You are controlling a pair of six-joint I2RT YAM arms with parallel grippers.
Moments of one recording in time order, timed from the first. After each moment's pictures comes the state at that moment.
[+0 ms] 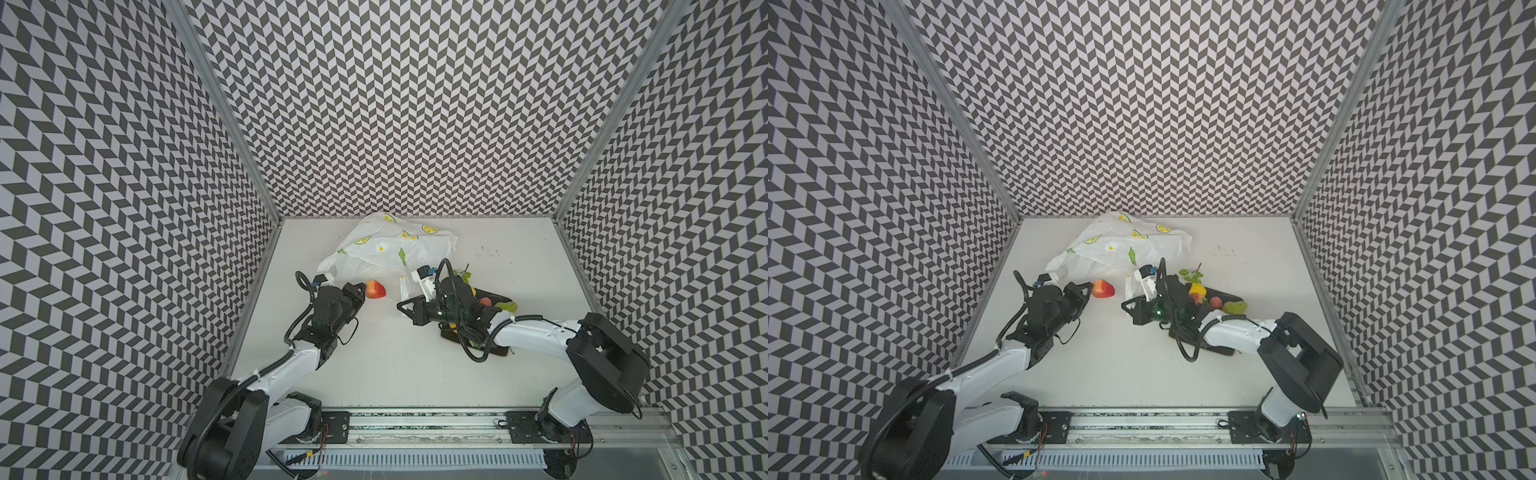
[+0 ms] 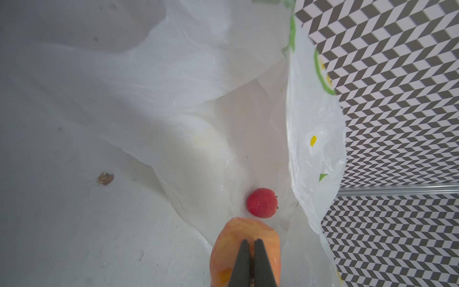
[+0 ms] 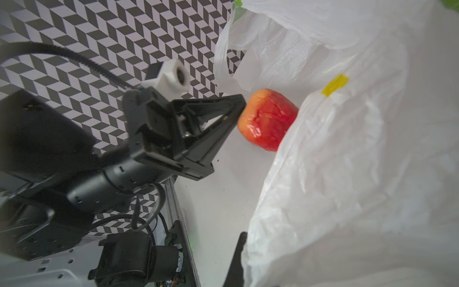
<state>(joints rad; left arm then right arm) -0.33 1.07 0.39 0.35 0.00 -1.17 0.82 1.59 0.82 0.37 -0.37 0.66</state>
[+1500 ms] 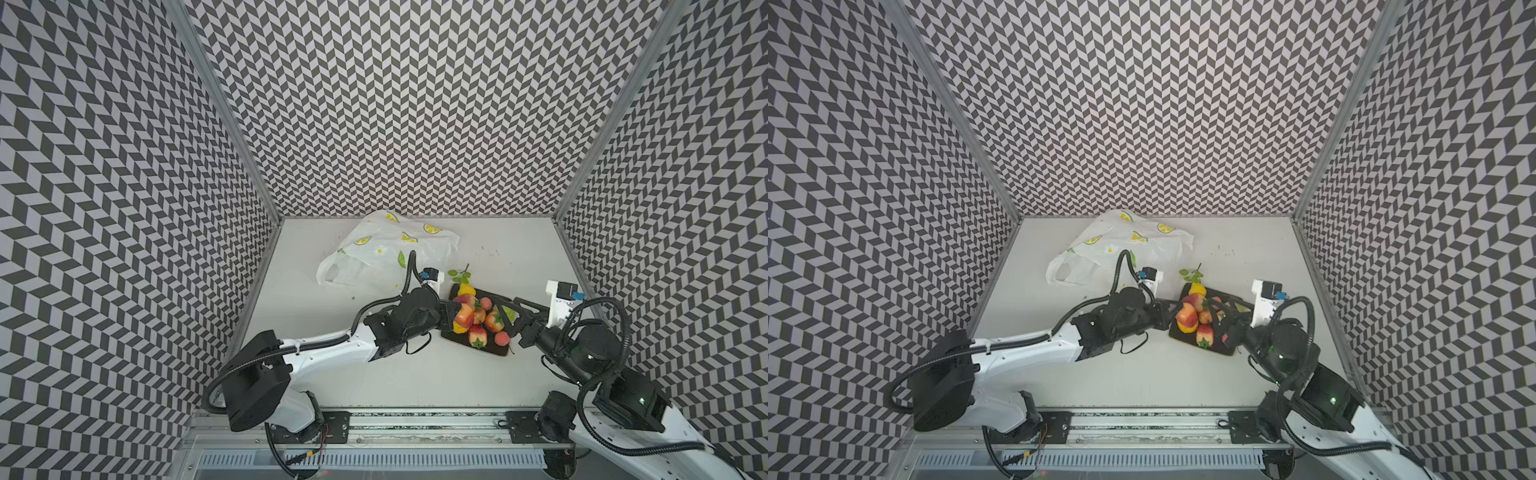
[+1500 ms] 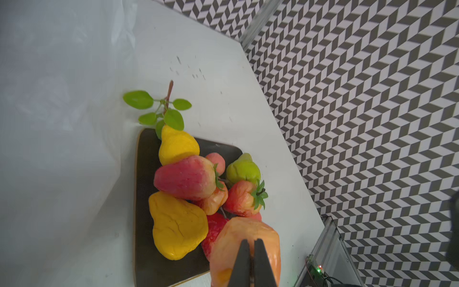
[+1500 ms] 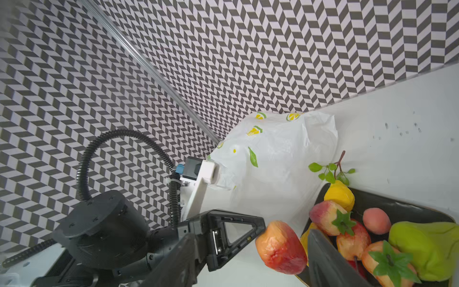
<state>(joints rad) -1.03 1.49 0.89 0.22 -0.03 -0.82 0.81 0.40 0.69 -0.47 0.27 0.66</state>
